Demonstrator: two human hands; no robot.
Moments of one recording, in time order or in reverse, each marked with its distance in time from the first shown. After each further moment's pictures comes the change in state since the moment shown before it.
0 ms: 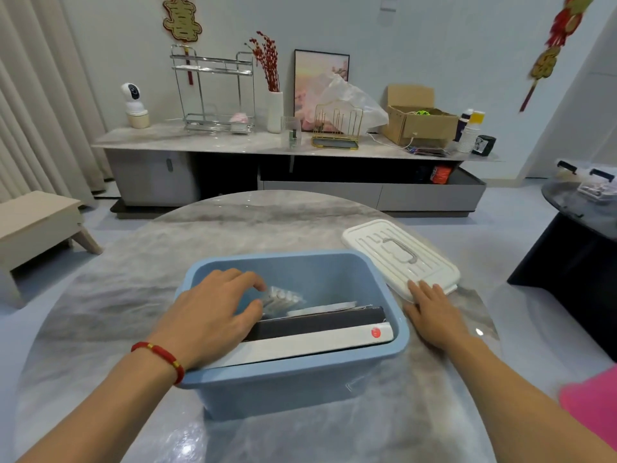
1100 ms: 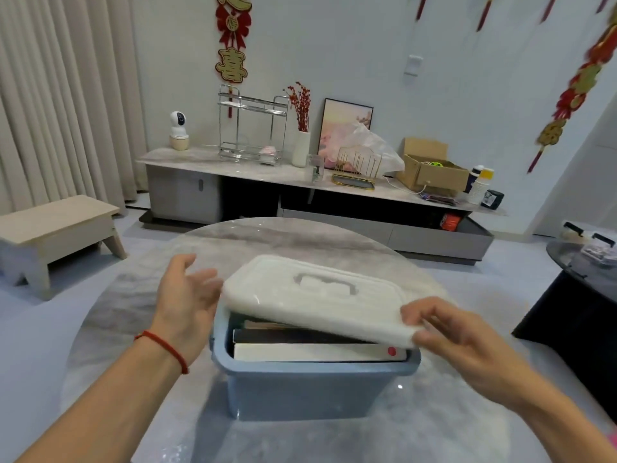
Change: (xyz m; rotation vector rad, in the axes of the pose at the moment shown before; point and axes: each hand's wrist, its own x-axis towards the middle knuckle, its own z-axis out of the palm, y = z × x) left_hand -0.023 -0.028 -0.034 -1.714 0.493 -0.629; right_hand -0.156 -0.080 -0.155 0.729 -0.074 -0.606
